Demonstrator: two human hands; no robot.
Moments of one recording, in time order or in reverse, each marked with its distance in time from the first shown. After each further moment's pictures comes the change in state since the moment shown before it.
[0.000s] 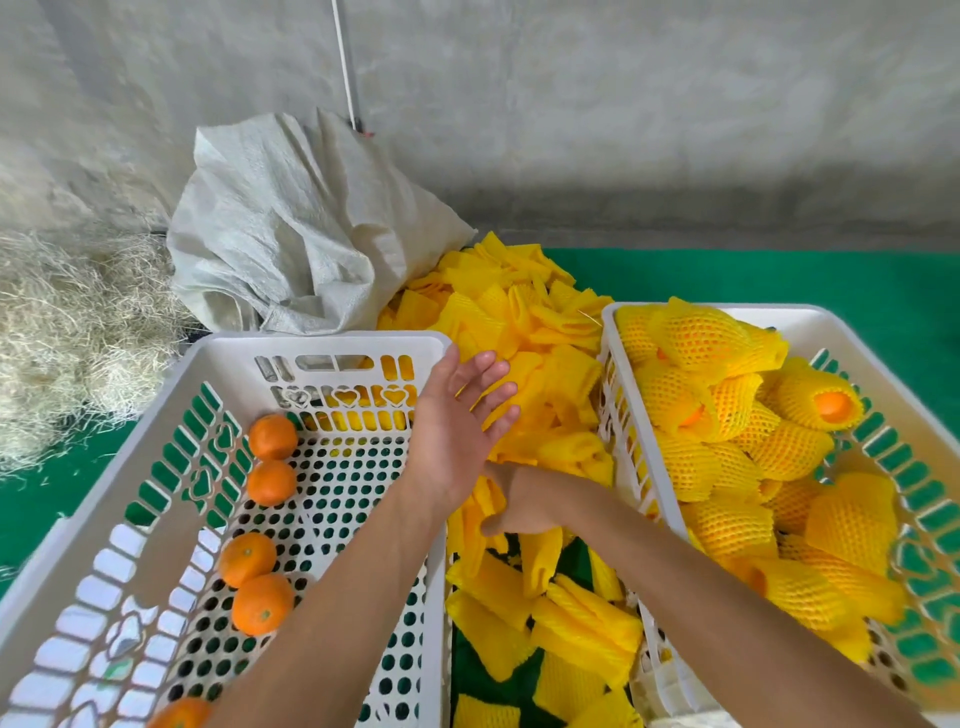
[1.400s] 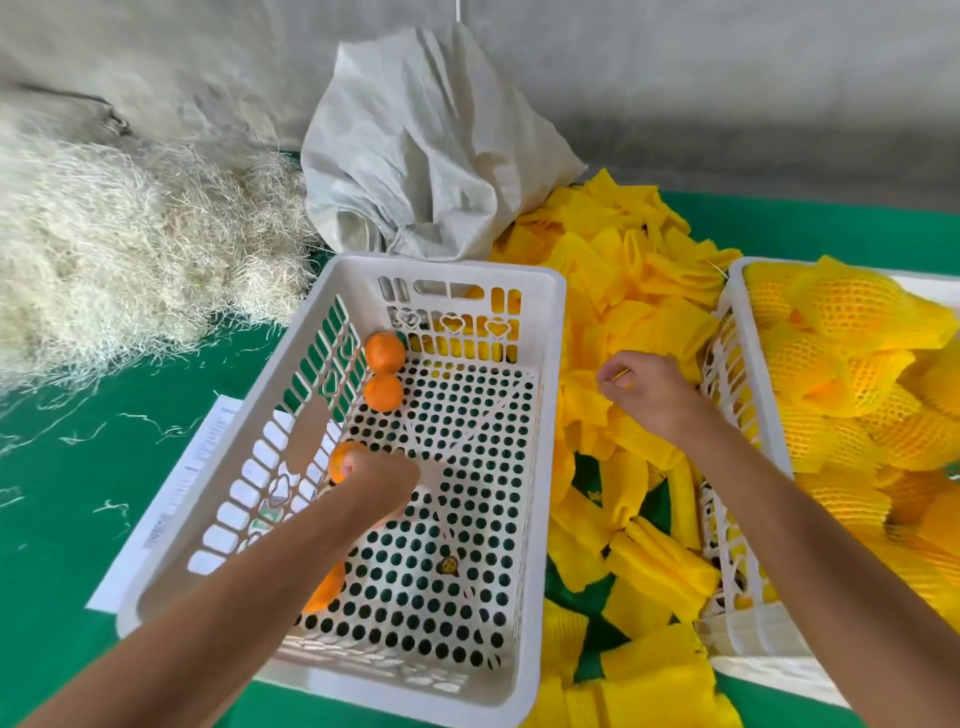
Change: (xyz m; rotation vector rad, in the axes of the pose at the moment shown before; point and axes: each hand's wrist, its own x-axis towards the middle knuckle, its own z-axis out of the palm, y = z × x) left_hand -0.067 0.034 -0.186 2.561 -0.117 -0.844; right_hand 0.002 0.018 -0.026 0.416 0.598 -0.130
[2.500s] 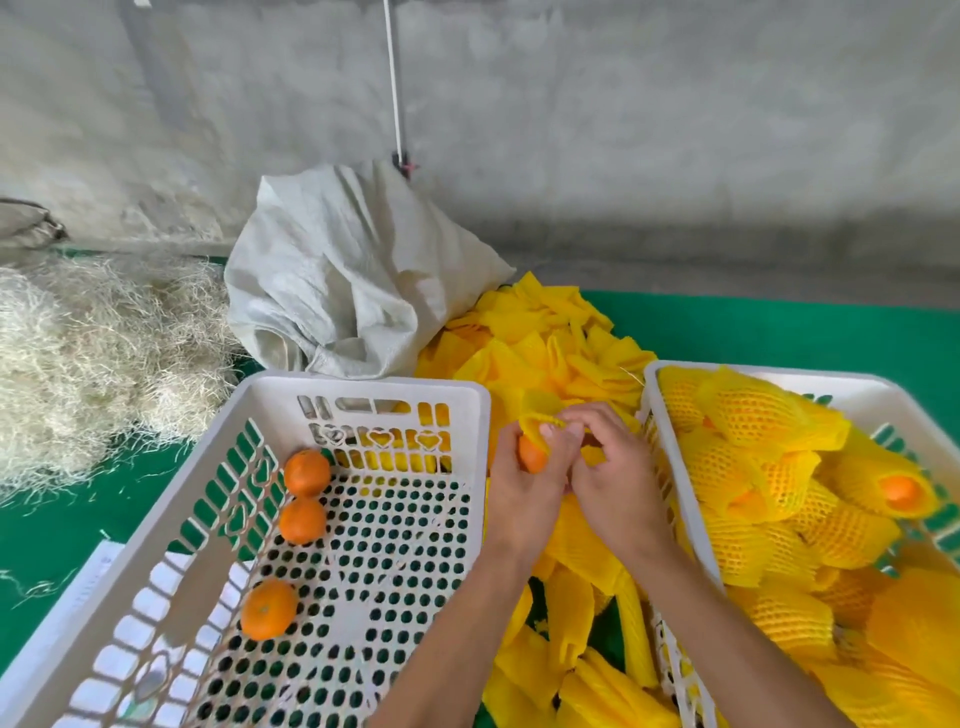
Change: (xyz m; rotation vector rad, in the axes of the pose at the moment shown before) left_hand -0.030 0.154 -0.171 -2.105 0.718 0.597; right_hand -0.009 -0.030 -0.032 0.272 0.531 -0.308
